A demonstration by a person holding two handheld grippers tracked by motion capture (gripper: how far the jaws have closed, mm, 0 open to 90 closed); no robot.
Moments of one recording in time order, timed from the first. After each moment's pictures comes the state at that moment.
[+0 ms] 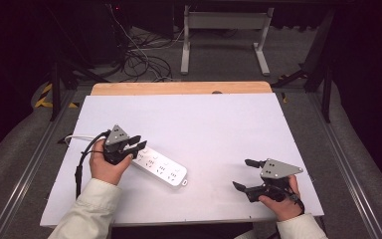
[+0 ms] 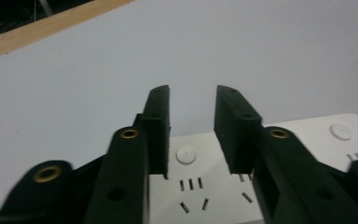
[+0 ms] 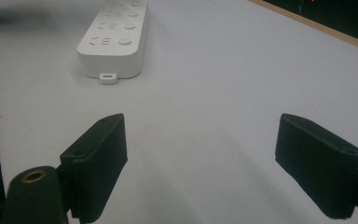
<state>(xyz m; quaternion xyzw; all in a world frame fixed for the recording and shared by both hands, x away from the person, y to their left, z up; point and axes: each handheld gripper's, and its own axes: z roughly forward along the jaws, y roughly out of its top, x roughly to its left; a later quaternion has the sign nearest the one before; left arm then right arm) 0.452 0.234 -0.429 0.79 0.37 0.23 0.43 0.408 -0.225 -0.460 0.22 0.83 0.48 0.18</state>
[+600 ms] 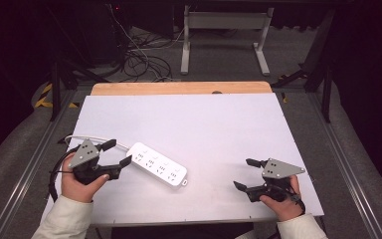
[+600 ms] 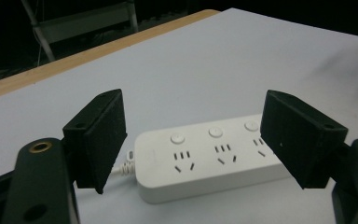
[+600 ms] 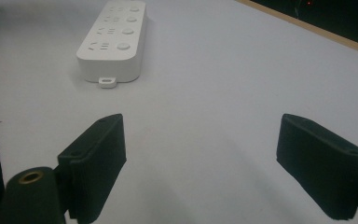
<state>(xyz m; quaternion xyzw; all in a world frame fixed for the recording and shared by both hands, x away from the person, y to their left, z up) 0.395 0.286 -0.428 0.76 0.33 0.24 0.51 0.407 -0.227 -0.459 0.22 0.82 0.49 0.18</state>
